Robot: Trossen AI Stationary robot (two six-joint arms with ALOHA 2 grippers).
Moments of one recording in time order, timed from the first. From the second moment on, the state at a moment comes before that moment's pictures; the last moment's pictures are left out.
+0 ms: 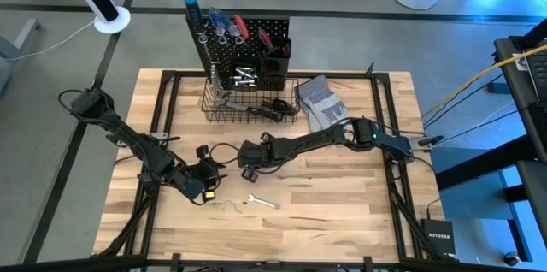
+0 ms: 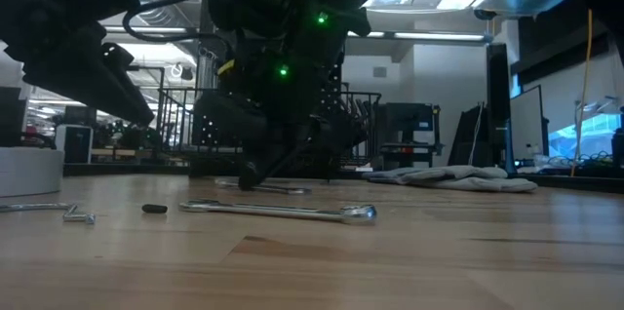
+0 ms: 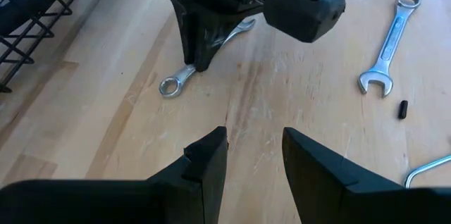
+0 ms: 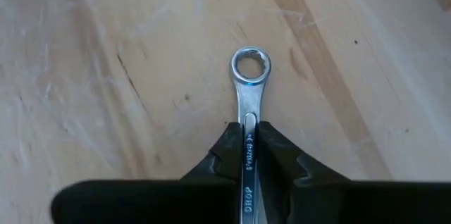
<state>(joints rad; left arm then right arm) -0.62 1.26 0.50 -0.17 -0.69 -0.58 0.11 2.36 1.79 -0.57 0.28 0.48</state>
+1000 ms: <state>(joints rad) -0.46 1.51 0.50 0.05 -0.67 -0.02 0.14 2.36 1.79 -0.51 0.03 0.21</state>
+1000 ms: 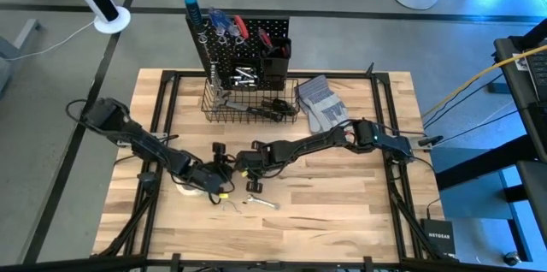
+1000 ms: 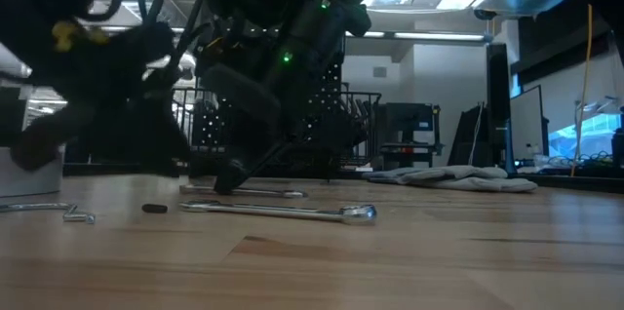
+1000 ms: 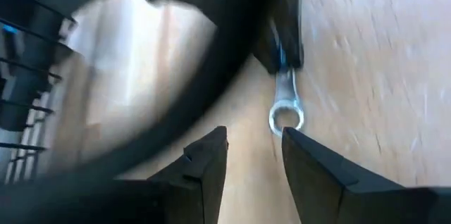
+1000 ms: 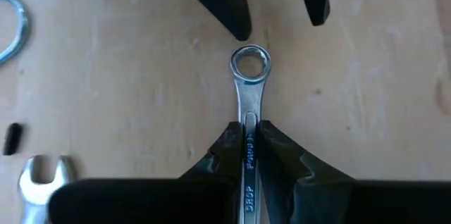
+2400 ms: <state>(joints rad) -0.50 1.59 0.51 0.16 -0.62 0.10 0.14 2.33 1.79 -0.41 -0.09 0.23</state>
